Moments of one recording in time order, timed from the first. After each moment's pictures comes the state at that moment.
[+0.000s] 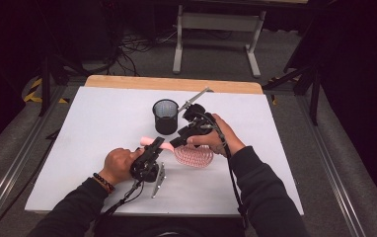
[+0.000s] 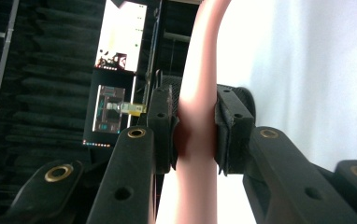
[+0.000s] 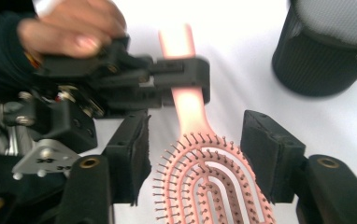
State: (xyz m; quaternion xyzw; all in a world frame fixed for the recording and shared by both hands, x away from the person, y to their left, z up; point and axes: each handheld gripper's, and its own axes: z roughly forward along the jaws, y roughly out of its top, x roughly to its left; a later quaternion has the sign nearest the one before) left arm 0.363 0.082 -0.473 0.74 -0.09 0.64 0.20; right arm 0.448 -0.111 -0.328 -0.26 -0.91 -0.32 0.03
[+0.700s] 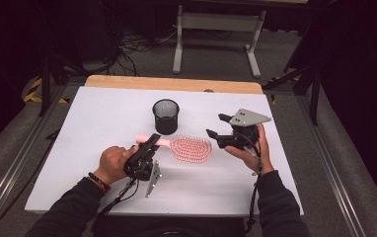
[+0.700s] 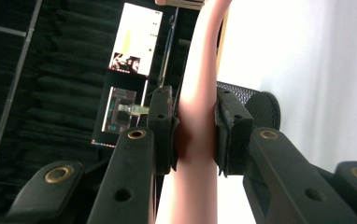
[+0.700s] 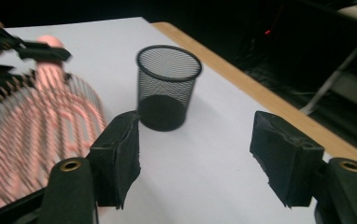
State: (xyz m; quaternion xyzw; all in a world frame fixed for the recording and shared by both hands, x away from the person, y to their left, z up) left arm 0.358 0.095 -0.457 0.72 -0.07 0.65 0.25; right arm 0.405 -0.221 -0.348 -0.24 -0.81 -0.47 -0.27
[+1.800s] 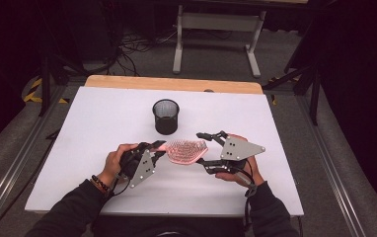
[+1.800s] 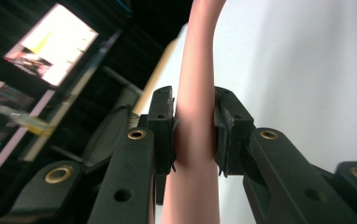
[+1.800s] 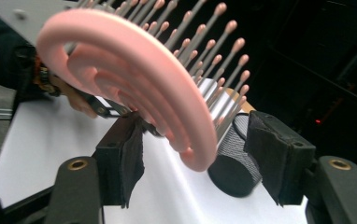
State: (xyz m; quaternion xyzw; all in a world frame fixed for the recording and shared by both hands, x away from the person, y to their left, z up) left arm 0.365 0.105 -0.434 0.80 -0.02 0.41 0.43; right arm 0.355 -0.188 -0.364 -0.05 -0.79 -0.55 -0.26
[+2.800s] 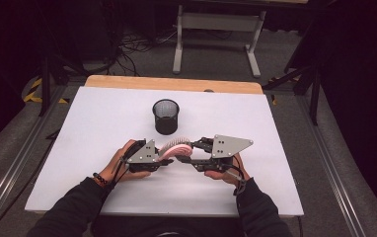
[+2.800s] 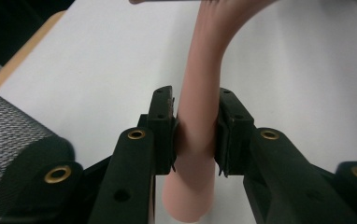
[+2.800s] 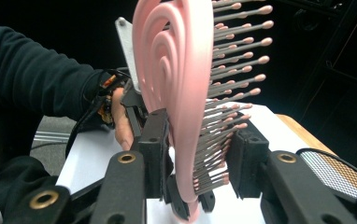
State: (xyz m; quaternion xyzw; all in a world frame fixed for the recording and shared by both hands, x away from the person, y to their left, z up) left arm 0.399 0.103 -0.435 0.87 0.00 0.15 0.47; right arm 0.368 -0.161 -0.372 0.00 -0.78 -0.61 -0.16
